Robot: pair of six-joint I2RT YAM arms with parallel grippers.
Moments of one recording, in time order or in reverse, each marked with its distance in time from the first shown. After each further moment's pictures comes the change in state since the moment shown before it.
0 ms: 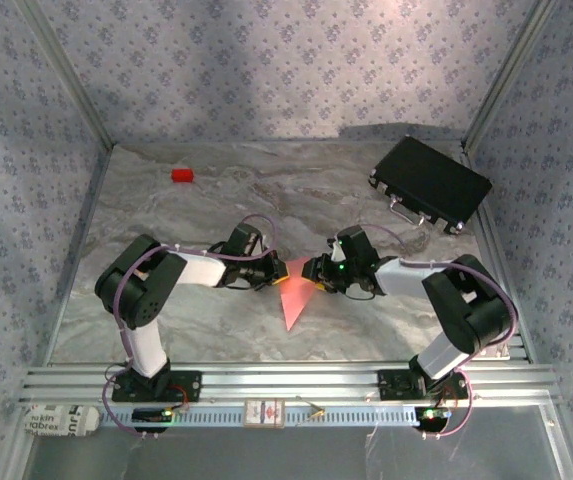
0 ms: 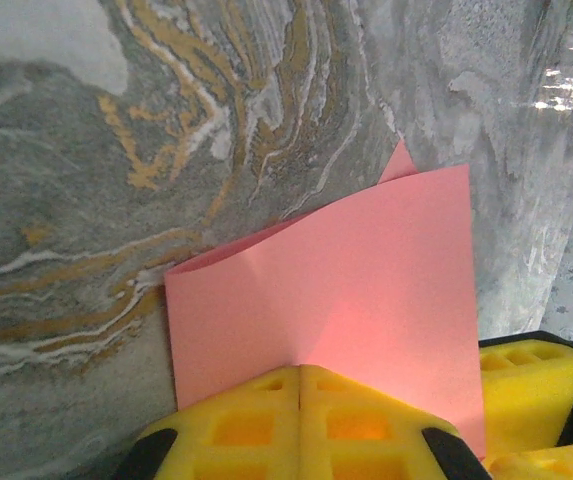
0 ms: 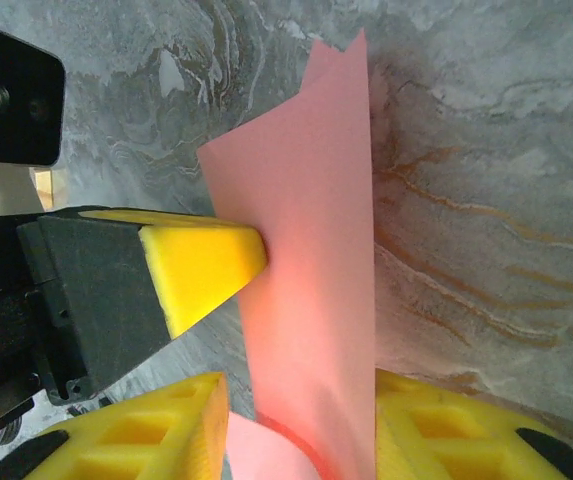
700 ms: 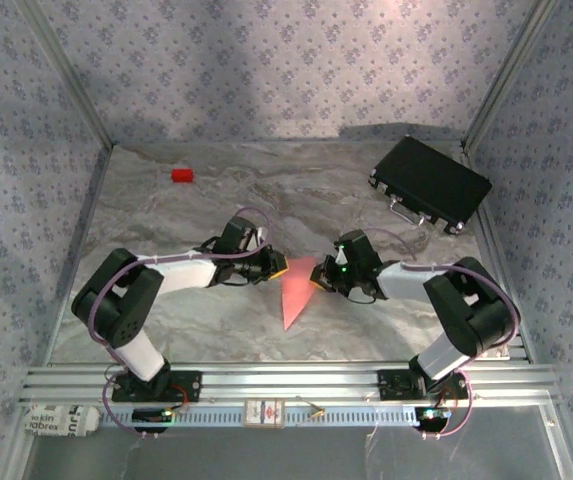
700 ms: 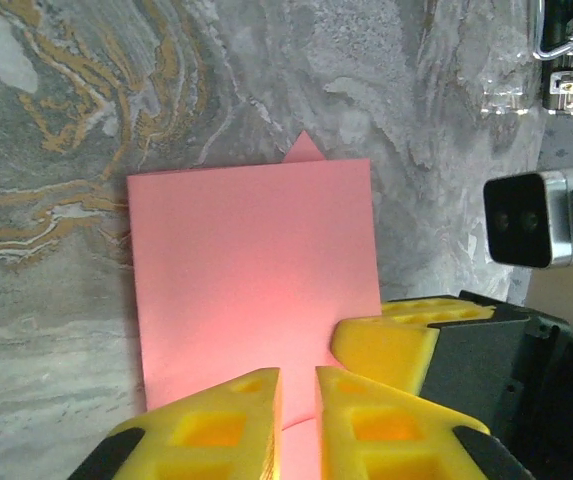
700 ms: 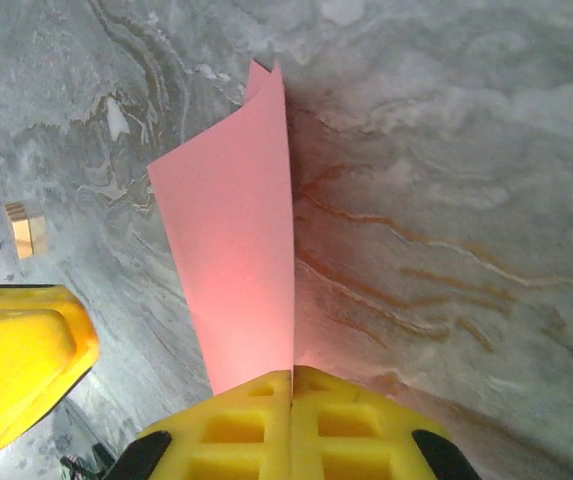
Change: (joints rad) left arm -0.003 -0.164 0.000 -0.105 -0.020 -0.002; right arm 0.011 -0.033 -0.054 0.022 0.111 0.106
